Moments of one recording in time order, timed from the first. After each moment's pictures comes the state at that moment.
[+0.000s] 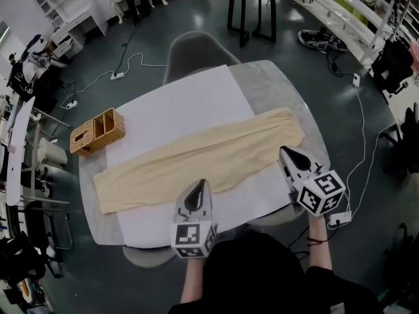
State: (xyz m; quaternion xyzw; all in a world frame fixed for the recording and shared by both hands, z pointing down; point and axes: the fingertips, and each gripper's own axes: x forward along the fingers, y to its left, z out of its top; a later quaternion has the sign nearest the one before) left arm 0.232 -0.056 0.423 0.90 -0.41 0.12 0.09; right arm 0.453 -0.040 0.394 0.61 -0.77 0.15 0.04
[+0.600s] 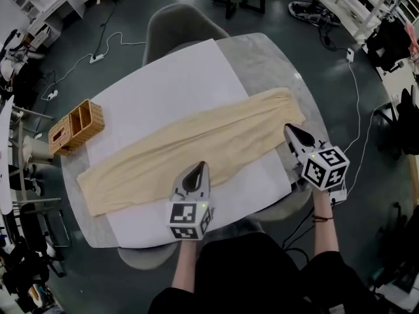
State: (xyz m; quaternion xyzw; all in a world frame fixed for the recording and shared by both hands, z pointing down) left arm 0.268 -0.102 0.486 0.91 -0.34 0.18 0.15; right arm 0.509 -0.084 0.463 0.64 -0.73 0.21 0.07
